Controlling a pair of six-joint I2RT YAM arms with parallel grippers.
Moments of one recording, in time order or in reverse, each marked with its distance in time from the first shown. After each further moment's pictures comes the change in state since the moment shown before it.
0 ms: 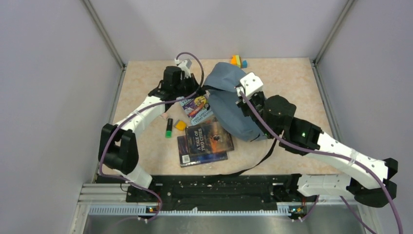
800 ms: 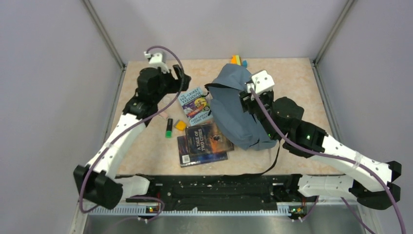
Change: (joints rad) left arm 0.013 -0.261 -0.039 -0.056 -0.294 0.124; right arm 0.000 -0.034 -0.025 0.053 0.107 0.021
